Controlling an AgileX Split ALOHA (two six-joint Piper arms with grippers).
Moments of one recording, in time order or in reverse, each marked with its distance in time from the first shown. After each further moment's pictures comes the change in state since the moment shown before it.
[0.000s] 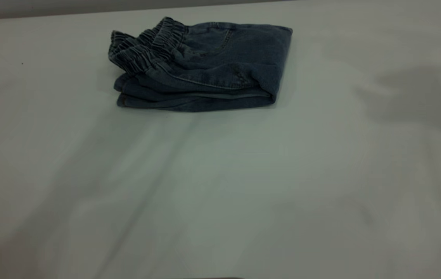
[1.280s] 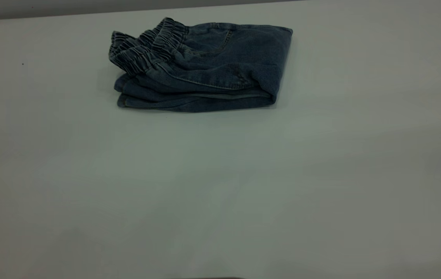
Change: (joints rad) left arm 0.000 -1.420 1.402 -0.013 0.000 -0.009; right arm 0.000 -1.229 0.993 -0.005 0.017 -0.034
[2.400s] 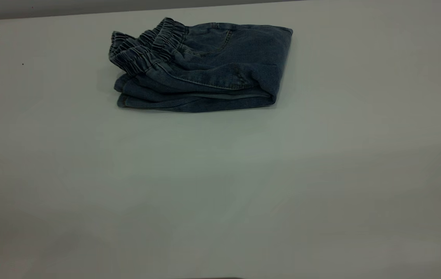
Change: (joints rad) left arm 0.000 -0.223 0.443 -0.178 -0.045 0.211; right arm 0.000 -0.367 0.337 -0.160 -0.056 -0.014
